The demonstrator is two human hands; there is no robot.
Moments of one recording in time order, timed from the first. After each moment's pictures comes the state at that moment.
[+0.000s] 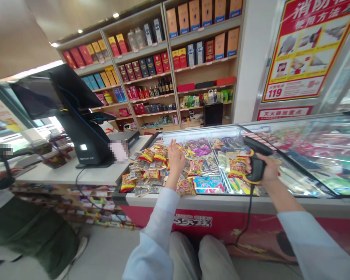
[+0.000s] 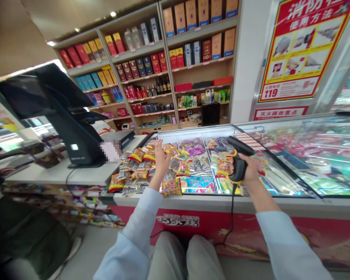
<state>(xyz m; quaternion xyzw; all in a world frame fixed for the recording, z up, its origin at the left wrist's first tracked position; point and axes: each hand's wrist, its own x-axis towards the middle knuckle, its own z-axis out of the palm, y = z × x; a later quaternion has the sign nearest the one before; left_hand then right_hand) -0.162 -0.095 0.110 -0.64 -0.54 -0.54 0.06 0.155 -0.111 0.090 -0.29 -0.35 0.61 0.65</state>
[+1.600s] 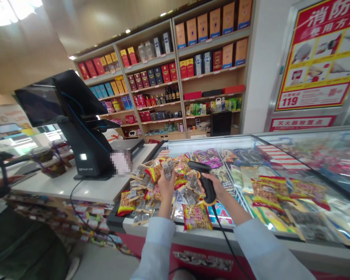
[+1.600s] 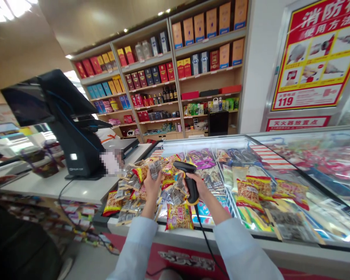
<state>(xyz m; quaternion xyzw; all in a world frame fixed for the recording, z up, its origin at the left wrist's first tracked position) -0.248 -0.065 0.052 -0.47 -0.71 -0.52 0.05 -0.044 -0.045 0.053 -0.20 -0.44 0.77 0.42</state>
